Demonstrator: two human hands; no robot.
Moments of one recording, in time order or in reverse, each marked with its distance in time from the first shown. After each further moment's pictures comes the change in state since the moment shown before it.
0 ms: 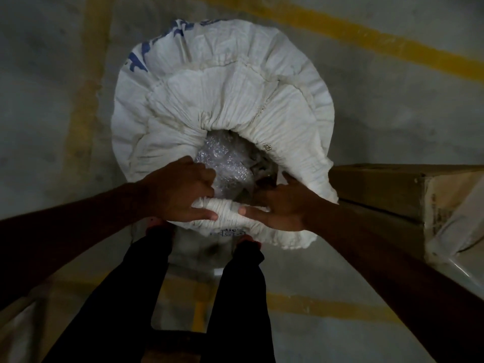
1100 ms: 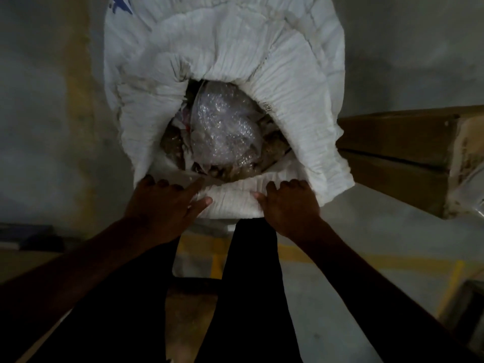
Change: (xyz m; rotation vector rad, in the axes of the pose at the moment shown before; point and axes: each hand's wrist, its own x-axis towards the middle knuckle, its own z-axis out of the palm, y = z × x) left_hand -0.080 0.100 0.018 0.154 -0.254 -0.521; right_hand -0.008 -0.026 0.137 -0.254 0.478 0.317
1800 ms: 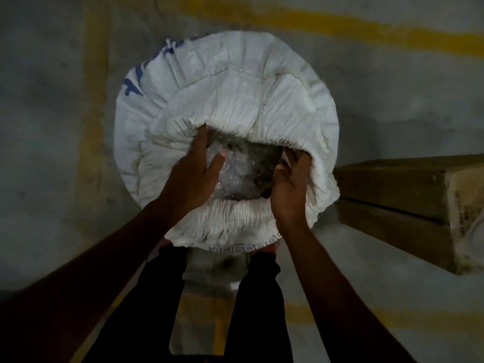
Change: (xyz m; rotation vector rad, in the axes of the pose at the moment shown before) left_hand 0.160 -0.015 -0.079 -0.912 0.226 -0.383; right_hand 0.117 0.006 -0.078 1.612 0.550 0.532
